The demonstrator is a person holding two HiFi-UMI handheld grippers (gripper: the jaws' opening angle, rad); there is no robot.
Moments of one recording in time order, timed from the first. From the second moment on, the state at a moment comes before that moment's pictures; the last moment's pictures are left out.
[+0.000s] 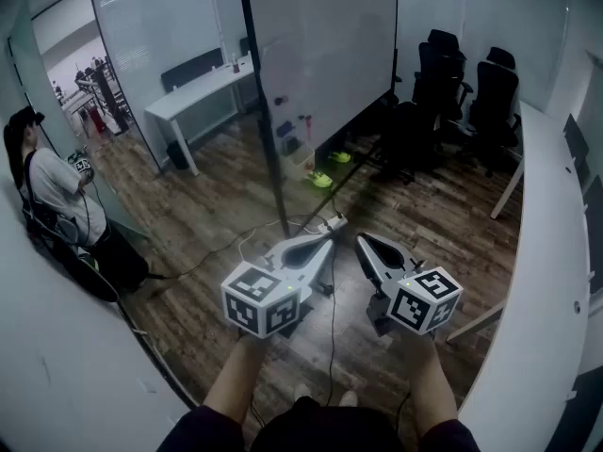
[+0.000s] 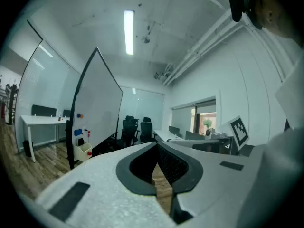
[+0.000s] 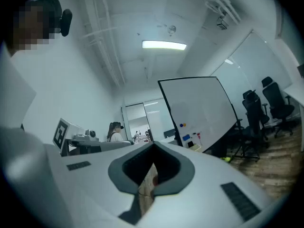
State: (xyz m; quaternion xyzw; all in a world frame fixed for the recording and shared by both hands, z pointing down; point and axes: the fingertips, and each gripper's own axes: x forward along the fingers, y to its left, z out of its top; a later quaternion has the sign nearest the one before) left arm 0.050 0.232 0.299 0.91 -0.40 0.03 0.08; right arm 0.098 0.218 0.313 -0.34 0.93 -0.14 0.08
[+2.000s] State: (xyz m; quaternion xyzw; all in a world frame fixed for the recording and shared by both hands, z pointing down) left arm -0.024 0.152 0.356 0.91 -0.39 0.06 0.09; right arm 0.039 0.144 0.355 -0.37 0.91 -0.17 0.09
